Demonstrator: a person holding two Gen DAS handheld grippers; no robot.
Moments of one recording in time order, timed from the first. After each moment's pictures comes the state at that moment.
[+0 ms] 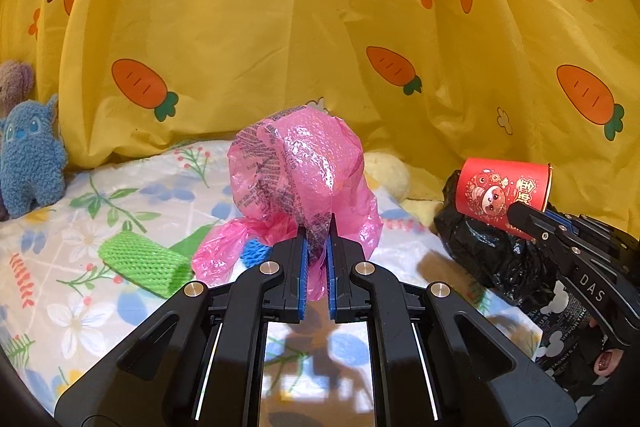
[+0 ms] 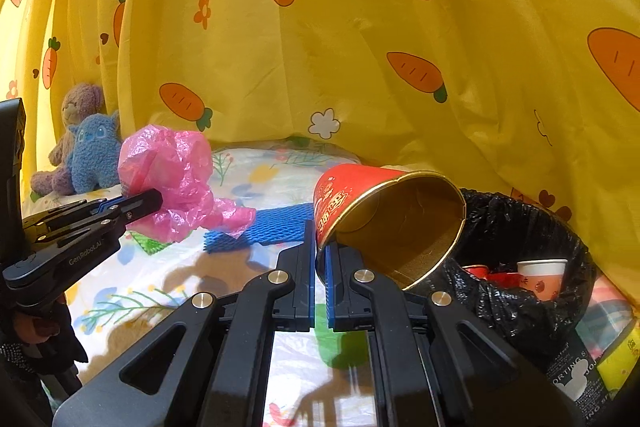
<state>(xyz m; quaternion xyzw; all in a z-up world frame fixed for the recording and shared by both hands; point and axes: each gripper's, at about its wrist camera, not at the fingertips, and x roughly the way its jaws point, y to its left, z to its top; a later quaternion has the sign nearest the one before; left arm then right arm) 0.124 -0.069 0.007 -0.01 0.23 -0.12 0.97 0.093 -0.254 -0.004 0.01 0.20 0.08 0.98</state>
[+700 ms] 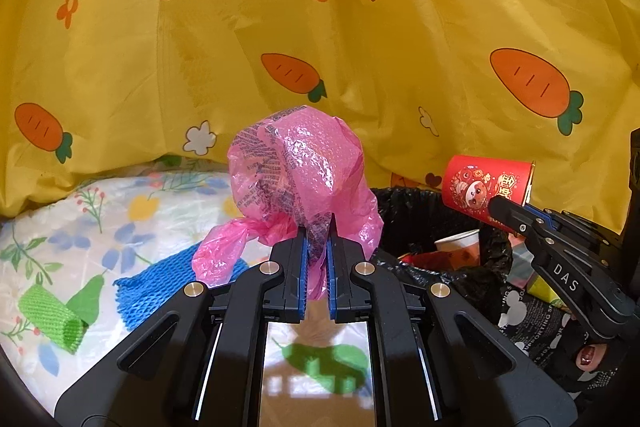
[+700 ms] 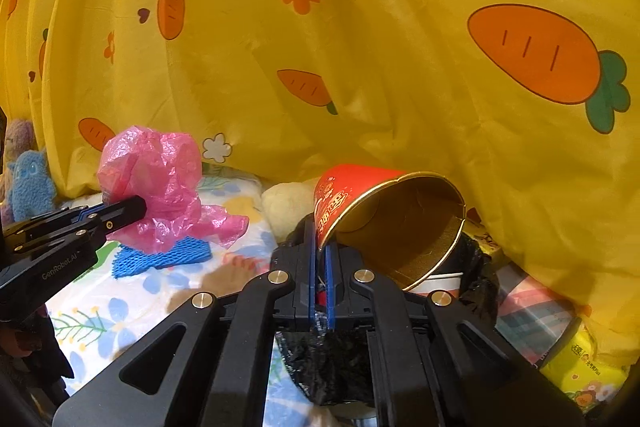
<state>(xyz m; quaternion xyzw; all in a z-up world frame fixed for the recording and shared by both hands) 0.155 -0.187 0.024 0.01 0.21 -0.23 0.95 0.095 -0.359 0.006 0.04 0.18 -0.04 0.98</state>
